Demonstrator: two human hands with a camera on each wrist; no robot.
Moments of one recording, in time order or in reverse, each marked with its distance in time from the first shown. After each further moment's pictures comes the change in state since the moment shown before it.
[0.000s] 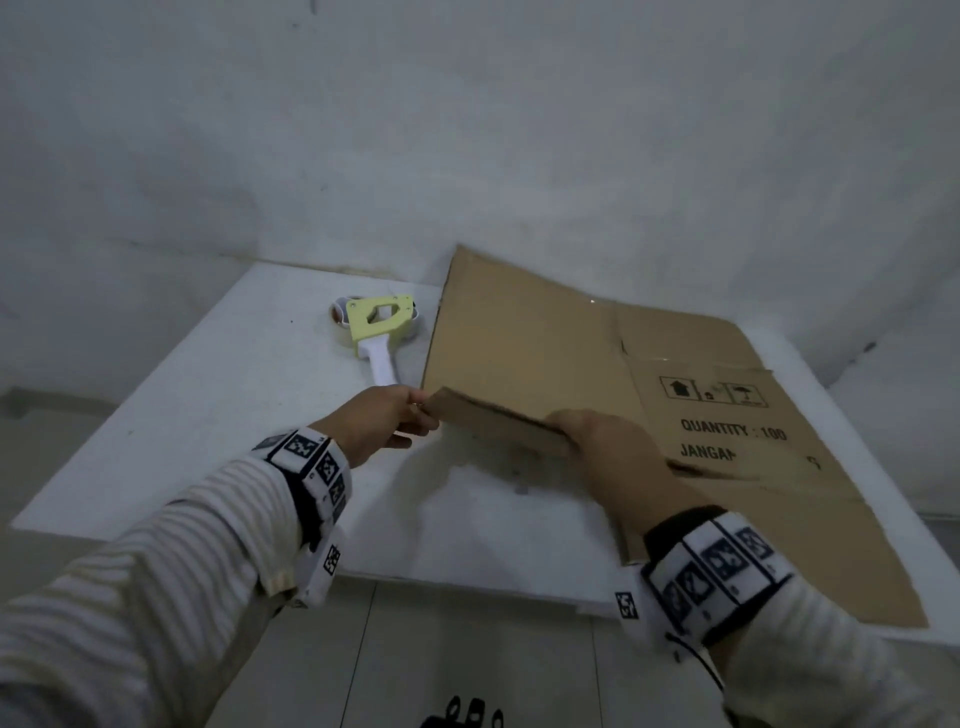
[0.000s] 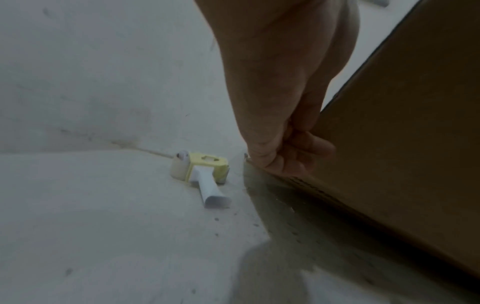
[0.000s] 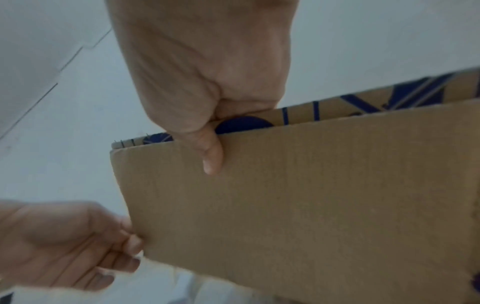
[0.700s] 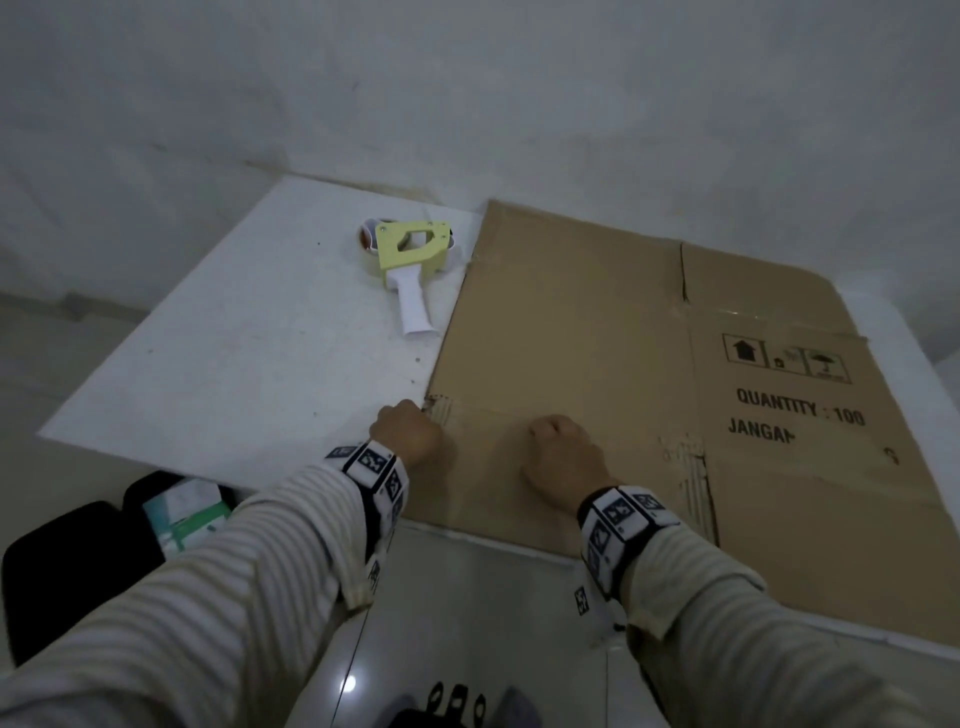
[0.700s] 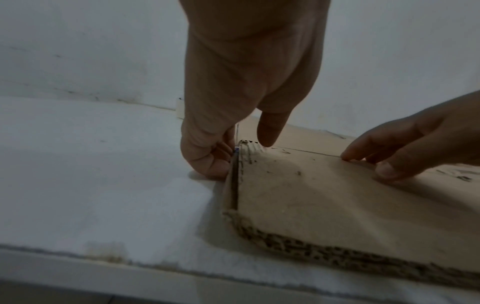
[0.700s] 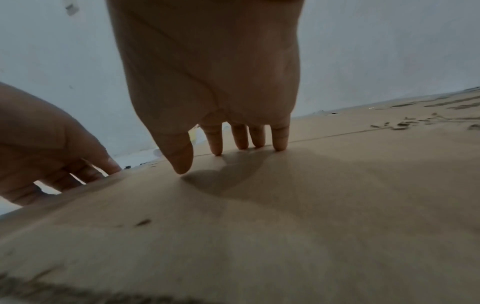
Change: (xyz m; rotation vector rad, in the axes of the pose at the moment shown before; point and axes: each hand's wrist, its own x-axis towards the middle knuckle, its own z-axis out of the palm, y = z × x) left_hand 0.056 -0.100 0.034 0.569 0.322 -0.335; right_hand 0.050 -0.001 0.138 0.170 -0.417 0.231
